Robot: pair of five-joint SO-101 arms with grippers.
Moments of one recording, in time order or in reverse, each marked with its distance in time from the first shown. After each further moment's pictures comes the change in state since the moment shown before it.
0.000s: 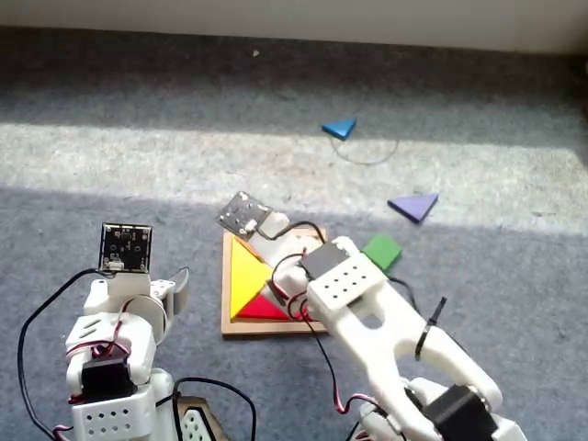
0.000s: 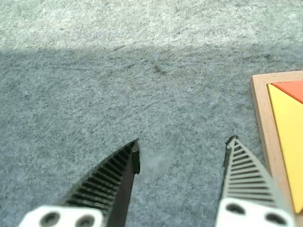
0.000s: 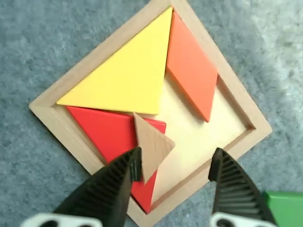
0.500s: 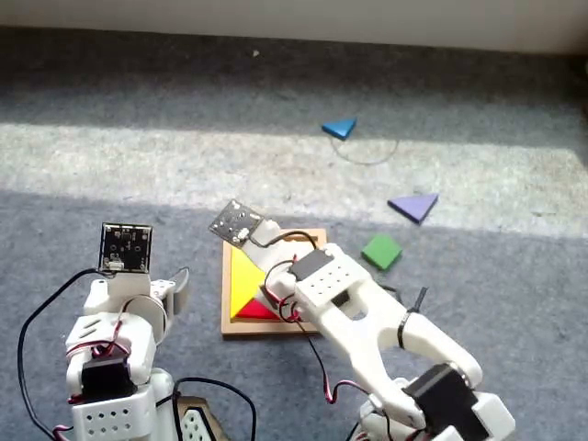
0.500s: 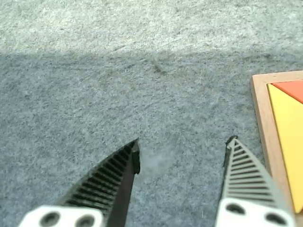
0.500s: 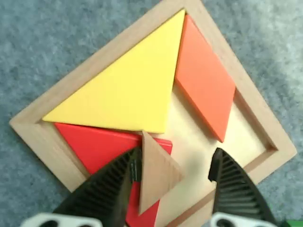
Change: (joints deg) left arm 0.0 0.0 0.0 0.0 0.0; right arm -1.1 8.1 2.8 -10.8 -0.4
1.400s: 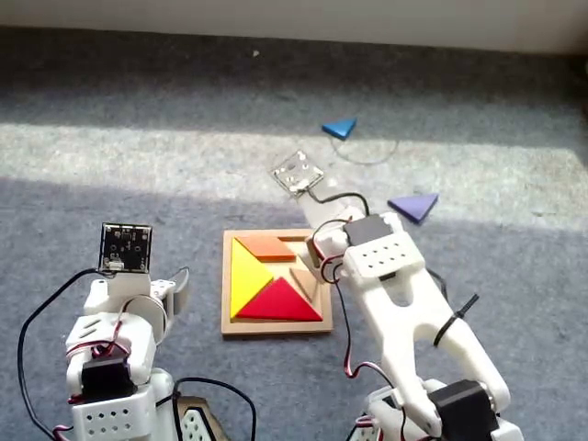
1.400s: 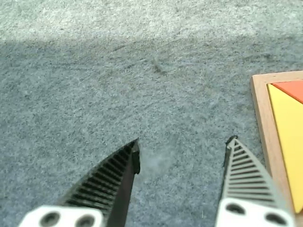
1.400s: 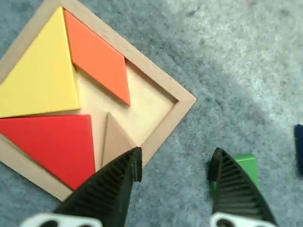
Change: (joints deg) left arm 0.0 0.0 0.0 0.0 0.0; right arm 15.4 -6.8 -7.3 12.4 1.9
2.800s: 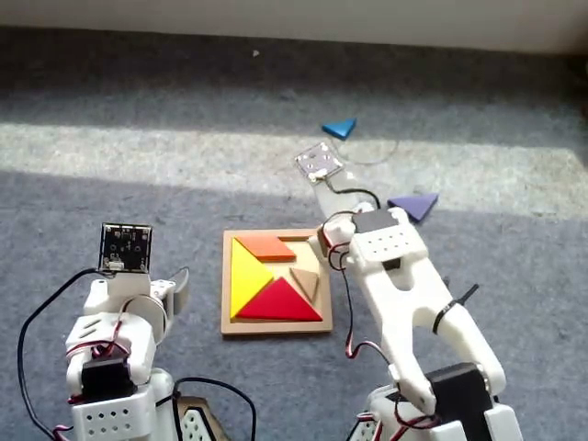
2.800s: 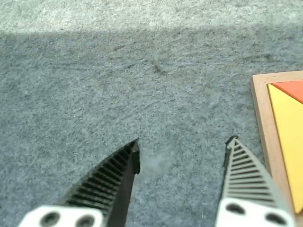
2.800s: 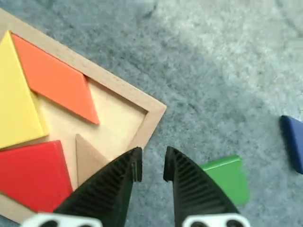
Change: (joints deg) left arm 0.0 0.0 0.0 0.0 0.0; right arm 4.3 4.8 -0.4 -6.3 -4.7
